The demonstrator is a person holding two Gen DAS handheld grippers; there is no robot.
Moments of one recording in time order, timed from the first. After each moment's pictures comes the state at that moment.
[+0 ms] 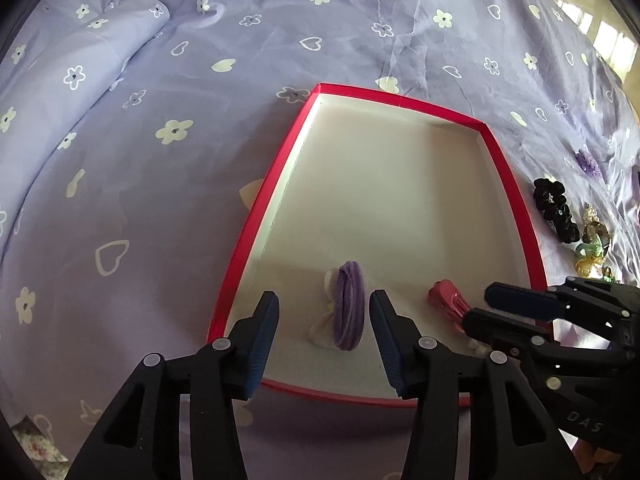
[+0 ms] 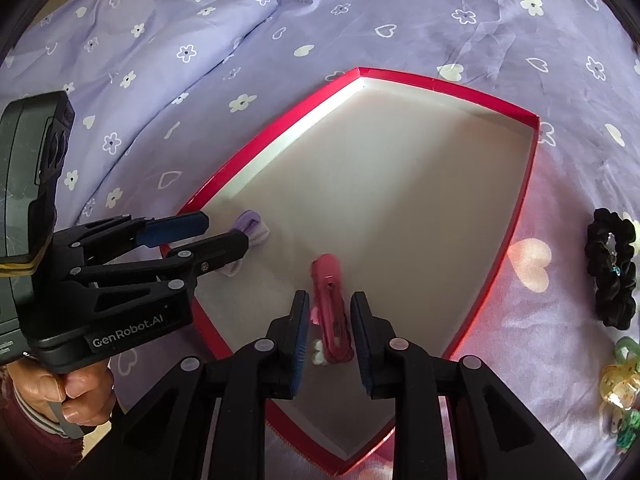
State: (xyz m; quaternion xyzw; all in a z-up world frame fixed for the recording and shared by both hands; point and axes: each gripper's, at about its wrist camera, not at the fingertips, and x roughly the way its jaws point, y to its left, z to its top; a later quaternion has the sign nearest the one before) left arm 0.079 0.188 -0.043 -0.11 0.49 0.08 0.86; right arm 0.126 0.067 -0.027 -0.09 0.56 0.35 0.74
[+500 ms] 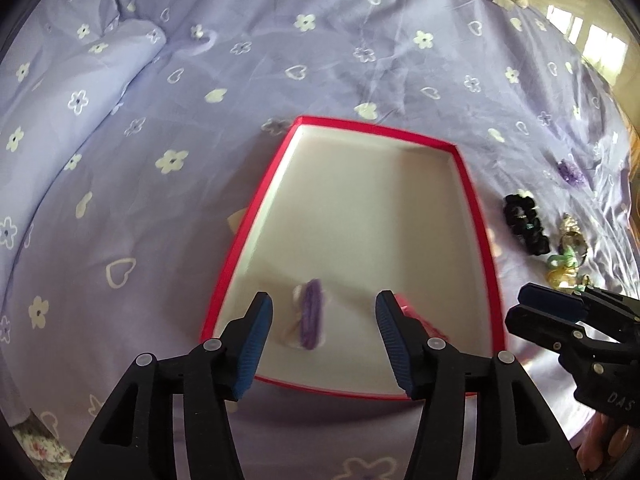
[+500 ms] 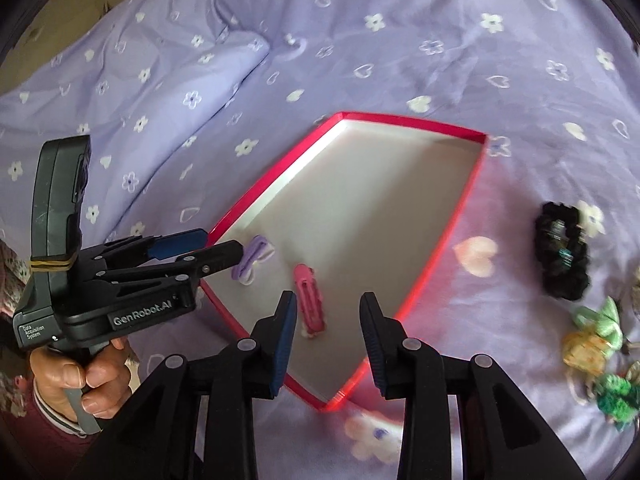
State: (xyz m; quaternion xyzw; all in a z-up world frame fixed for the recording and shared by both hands) left arm 0.064 0.168 -0.004 -0.11 0.46 0.07 0.88; right arm 0.119 0.016 0.018 -0.04 0.53 0.34 0.78
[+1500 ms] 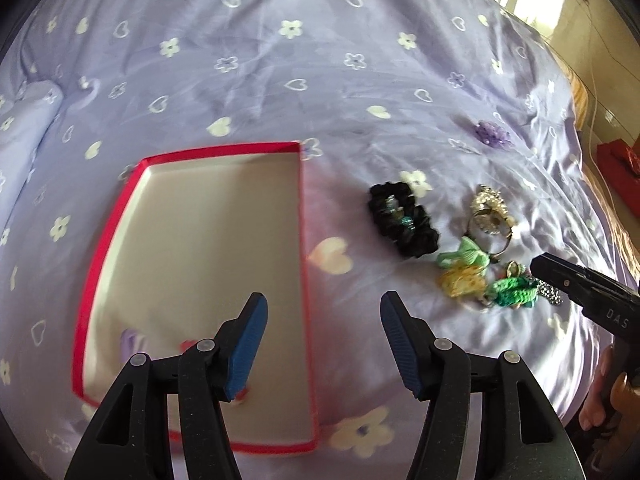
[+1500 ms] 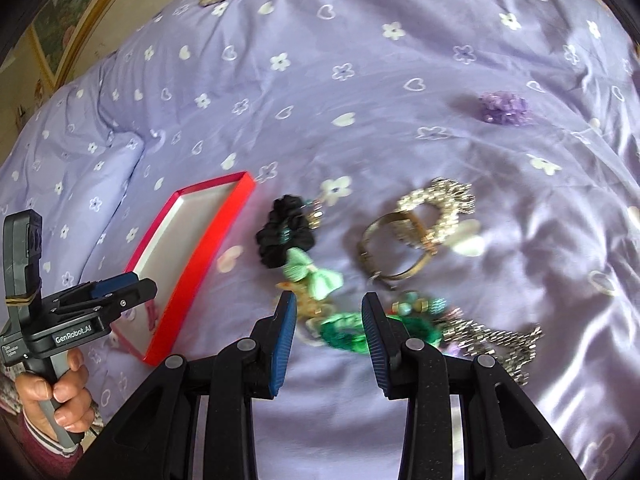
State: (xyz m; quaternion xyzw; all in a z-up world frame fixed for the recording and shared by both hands) left arm 0.120 0.054 0.013 -0.06 0.47 -0.04 0.88; right arm 0.143 -0.188 0.038 0.05 0.50 0.16 0.85
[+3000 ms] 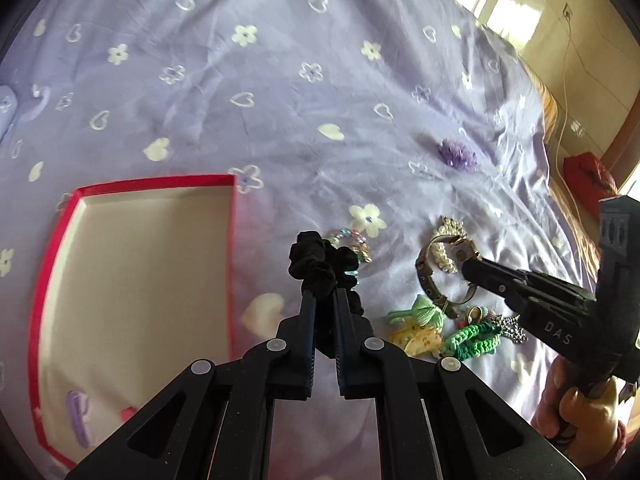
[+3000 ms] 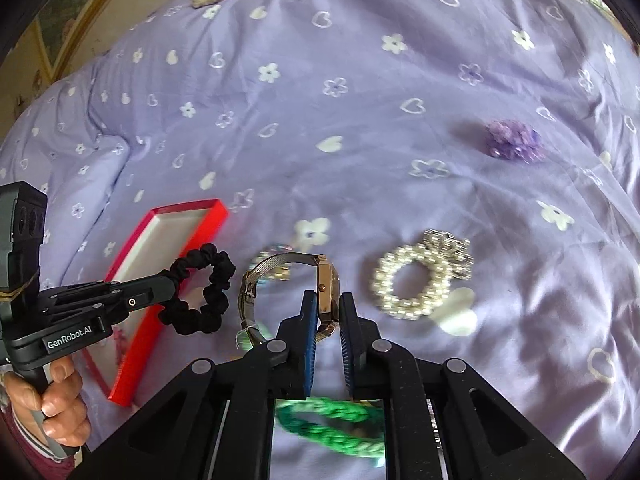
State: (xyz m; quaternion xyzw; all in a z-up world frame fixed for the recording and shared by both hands) left arm 0.174 0.045 0.001 -0.11 0.45 -0.10 0.88; right arm 0.192 -0.175 0.029 0.03 0.48 0.17 0.86
